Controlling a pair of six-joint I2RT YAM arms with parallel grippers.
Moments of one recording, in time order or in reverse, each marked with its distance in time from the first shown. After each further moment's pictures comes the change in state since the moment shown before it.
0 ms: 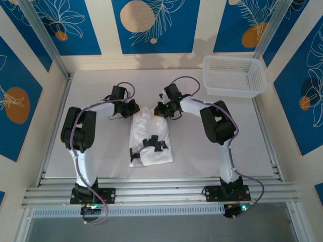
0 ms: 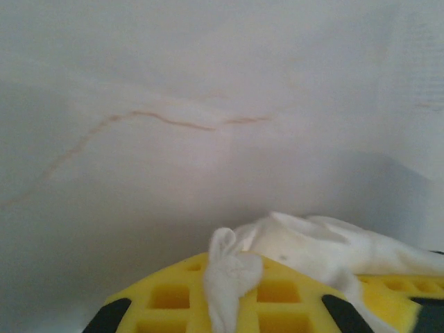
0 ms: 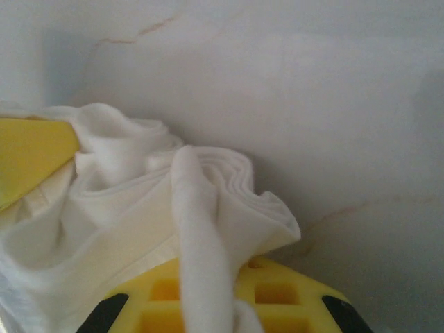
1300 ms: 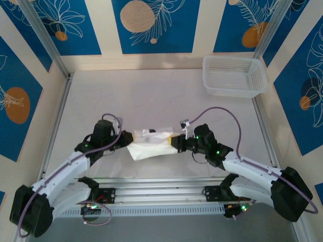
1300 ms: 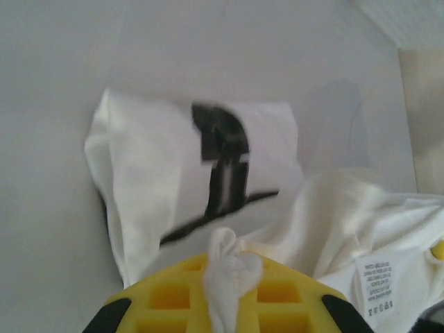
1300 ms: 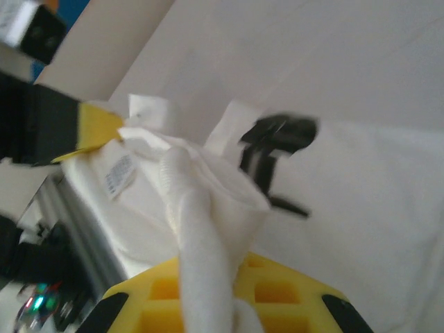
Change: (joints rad) left arm -0.188 -0.966 -0.690 -0.048 -0.119 -0.008; right arm 0.184 -1.150 -1.122 0.507 0.232 -0.003
